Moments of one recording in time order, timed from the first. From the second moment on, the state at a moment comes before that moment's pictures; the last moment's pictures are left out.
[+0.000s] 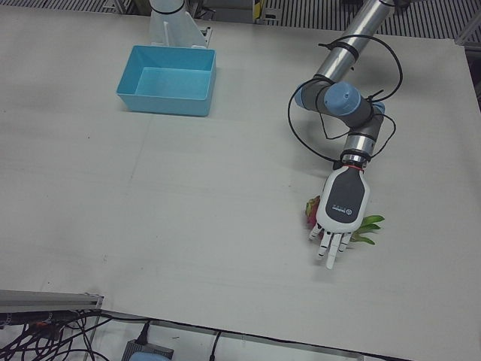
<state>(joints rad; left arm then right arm) -0.93 -1.71 -1.48 0.10 1.26 1.60 1.48 -1.65 1.69 -3.22 -1.55 0.16</state>
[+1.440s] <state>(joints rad) -1.23 -1.61 -1.94 0.02 1.66 1.21 1.48 -1.65 1.69 -3.22 -1.55 0.16</state>
